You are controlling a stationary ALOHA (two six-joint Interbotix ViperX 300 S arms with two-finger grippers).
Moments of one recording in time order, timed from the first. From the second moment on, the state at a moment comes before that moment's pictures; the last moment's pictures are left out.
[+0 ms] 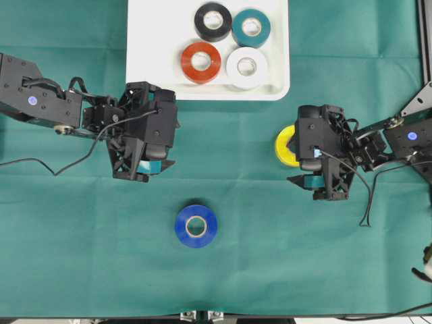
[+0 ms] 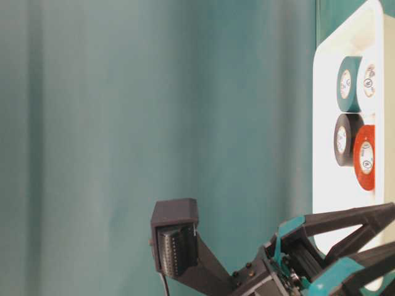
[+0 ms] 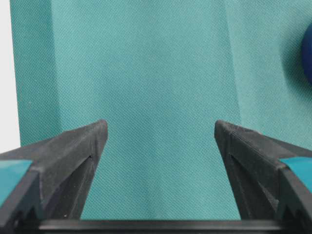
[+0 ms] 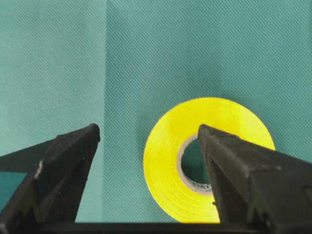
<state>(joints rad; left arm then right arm) -0.05 0.03 0.70 -0.03 0.10 0.12 0.21 -0.18 1.01 -0.46 0.13 0.84</state>
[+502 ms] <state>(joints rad) -0.05 0.03 0.70 -0.03 0.10 0.12 0.19 -0.13 1.02 -0.46 0.18 0.90</state>
